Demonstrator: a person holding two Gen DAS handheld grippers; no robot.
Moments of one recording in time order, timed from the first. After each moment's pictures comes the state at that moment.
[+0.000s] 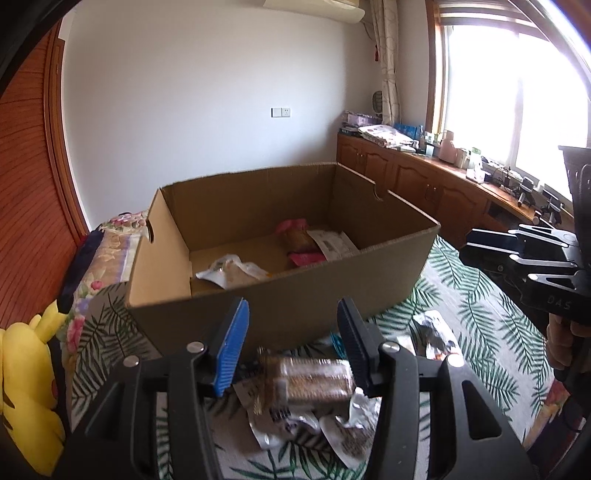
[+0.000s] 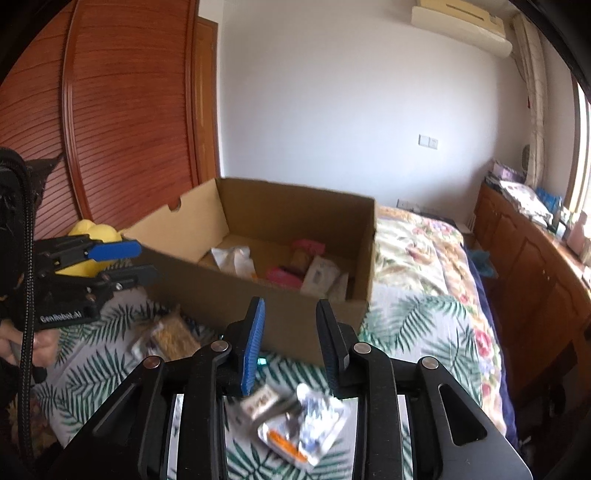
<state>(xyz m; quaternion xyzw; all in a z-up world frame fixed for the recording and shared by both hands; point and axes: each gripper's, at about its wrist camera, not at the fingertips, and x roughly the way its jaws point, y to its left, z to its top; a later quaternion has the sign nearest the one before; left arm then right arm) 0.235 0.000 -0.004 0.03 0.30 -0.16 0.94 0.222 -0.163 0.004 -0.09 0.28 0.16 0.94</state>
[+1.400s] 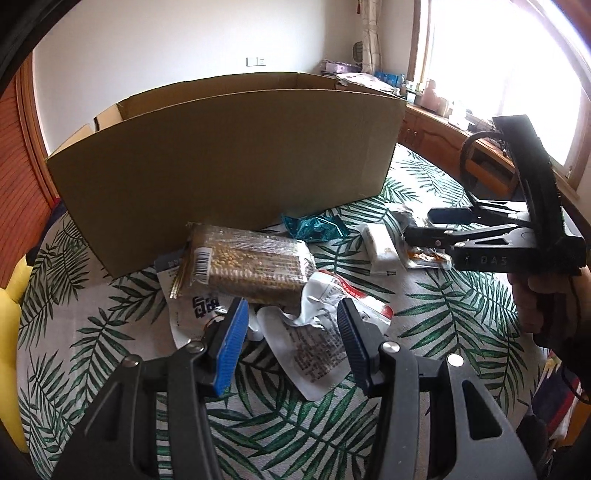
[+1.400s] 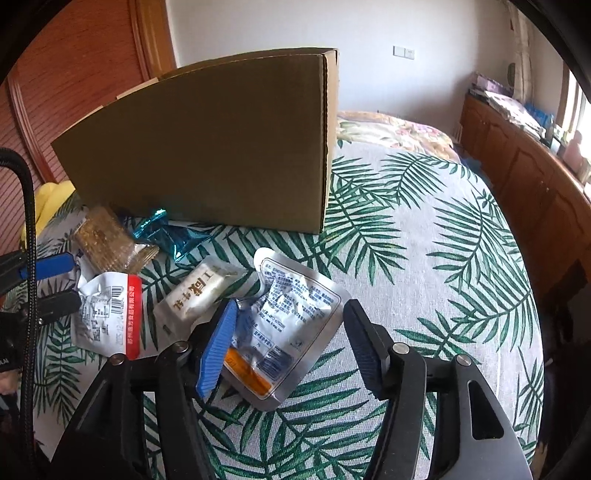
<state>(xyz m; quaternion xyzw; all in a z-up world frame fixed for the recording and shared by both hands) 0.200 -0.030 -0.080 0.05 0.39 -0.20 0.90 0.236 -0.190 -0.107 -0.05 0.42 0.11 0.90</state>
